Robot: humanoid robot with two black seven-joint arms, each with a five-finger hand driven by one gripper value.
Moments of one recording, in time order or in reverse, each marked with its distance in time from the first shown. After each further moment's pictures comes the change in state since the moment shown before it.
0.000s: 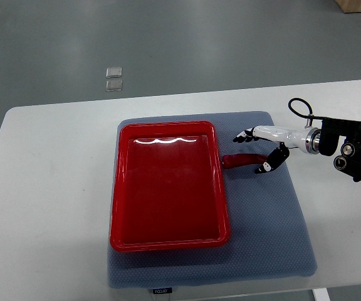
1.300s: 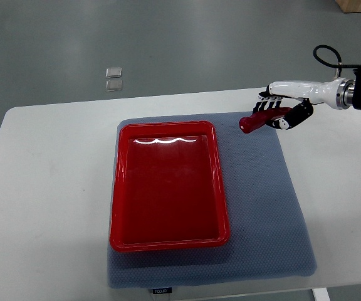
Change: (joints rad) left arm 0.000 0.000 0.002 0.000 0.000 0.000 -0.002; right arm 0.212 -0.203 -0.008 0.155 0.039 0.117 0.060
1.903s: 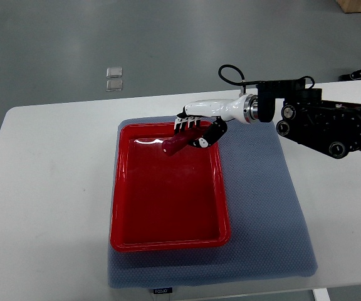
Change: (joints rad) left arm 0.000 0.000 -0.002 0.004 0.000 0.000 0.000; right arm 0.073 0.482 -0.089 -0.240 -0.007 -0.011 -0.011
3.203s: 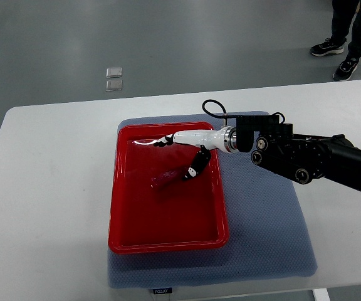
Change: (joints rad) left arm 0.004 0.000 0.000 0.006 0.000 0.000 0.000; right arm -0.103 0.119 0.026 -0.148 0.017 -0.043 0.011
